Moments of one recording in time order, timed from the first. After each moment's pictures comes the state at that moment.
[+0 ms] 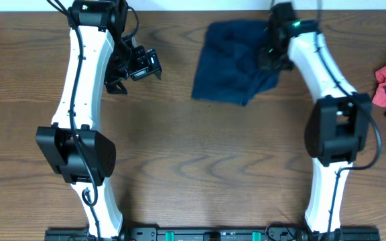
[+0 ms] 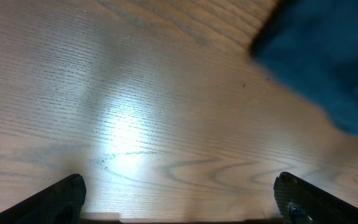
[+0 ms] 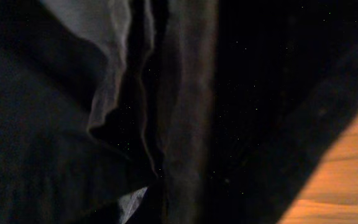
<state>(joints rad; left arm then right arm) -0.10 2.07 2.16 -1.65 0.25 -0.41 0.13 2.27 2.02 -1.04 -0.06 0.29</state>
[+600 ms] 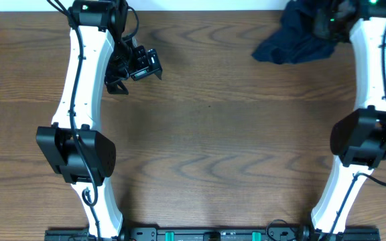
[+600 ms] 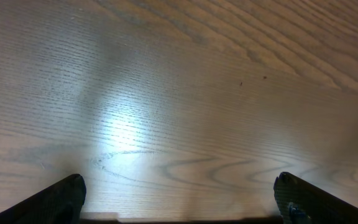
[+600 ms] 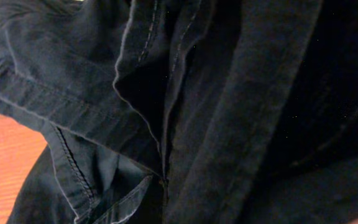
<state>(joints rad) -0.10 2.07 2.16 -1.65 0.26 -0.41 -0.12 2.24 2.32 -1.15 -0.02 0.16</state>
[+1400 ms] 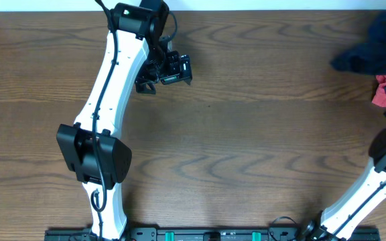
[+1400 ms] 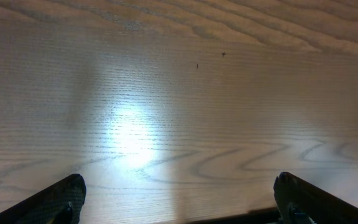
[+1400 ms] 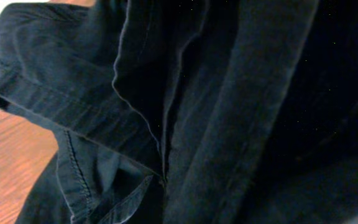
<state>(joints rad) -0.28 2.08 2.15 -1.59 0.27 -0.41 -0.54 2.24 2.40 -1.19 -0.01 0.04</state>
